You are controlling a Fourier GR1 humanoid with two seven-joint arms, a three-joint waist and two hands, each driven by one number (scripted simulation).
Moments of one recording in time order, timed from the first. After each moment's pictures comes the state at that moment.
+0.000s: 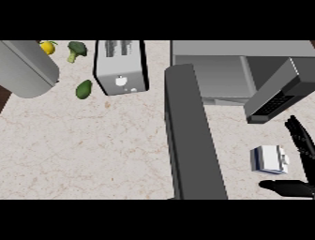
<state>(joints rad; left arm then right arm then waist) 1.16 0.24 -0.33 -2.32 0.18 0.07 -0.79 0.01 -0.17 -0.36 -1.26 0.29 0.31 -0.72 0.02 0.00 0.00</state>
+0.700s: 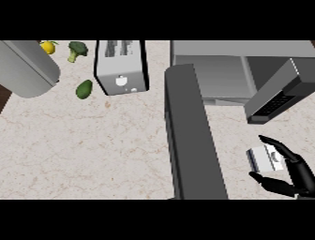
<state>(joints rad) 1.22 0.26 -0.30 -2.27 0.22 0.01 -0.89 -0.09 -0.22 -0.32 -0.85 0.38 0.19 -0.93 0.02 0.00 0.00</state>
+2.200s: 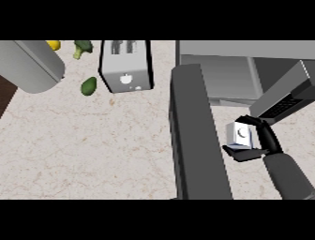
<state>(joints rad) 1.22 0.29 -0.25 -2.24 0.29 -0.07 -0.92 -0.52 -0.21 -0.34 -0.33 0.53 -0.14 -1.07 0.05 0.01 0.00</state>
